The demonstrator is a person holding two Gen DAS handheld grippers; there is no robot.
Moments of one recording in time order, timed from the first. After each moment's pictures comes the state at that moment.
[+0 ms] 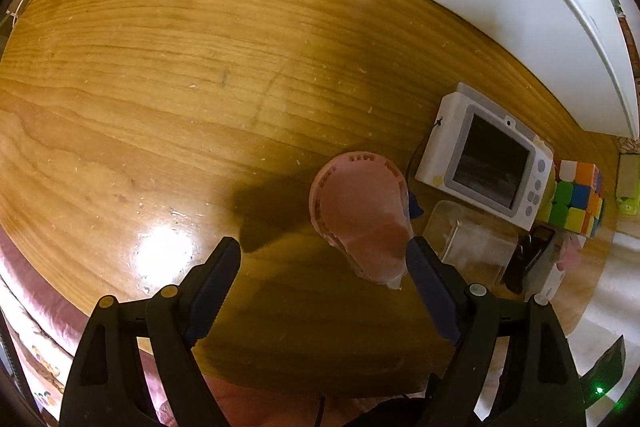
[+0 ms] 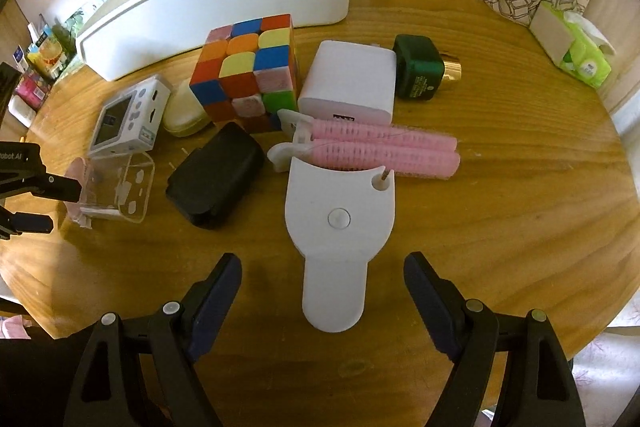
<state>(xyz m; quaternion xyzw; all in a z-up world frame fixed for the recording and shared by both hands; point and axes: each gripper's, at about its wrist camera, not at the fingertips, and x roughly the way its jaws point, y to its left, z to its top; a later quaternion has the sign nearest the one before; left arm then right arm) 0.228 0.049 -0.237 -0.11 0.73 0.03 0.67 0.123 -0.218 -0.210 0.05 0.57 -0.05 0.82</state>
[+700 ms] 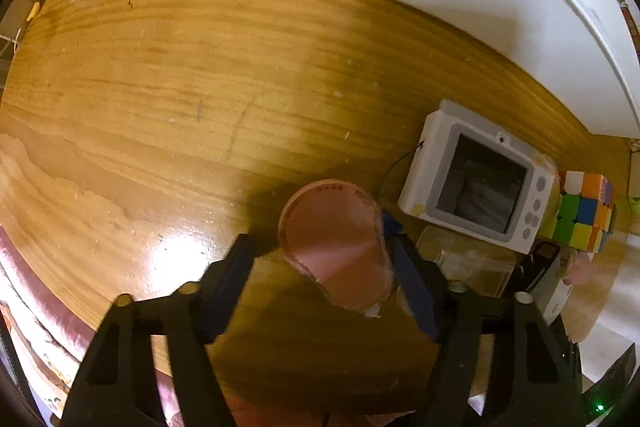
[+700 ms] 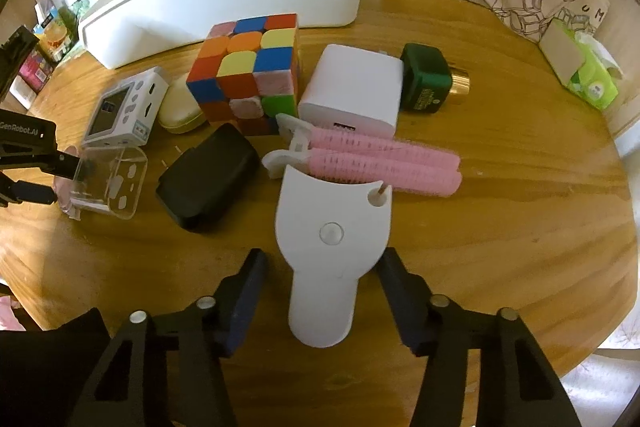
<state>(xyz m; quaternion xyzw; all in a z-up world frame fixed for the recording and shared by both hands) 0.273 0.020 -0.244 -0.08 0.72 0.04 0.69 0.144 -0.215 -0.214 0.02 0.57 -0.04 0.82</state>
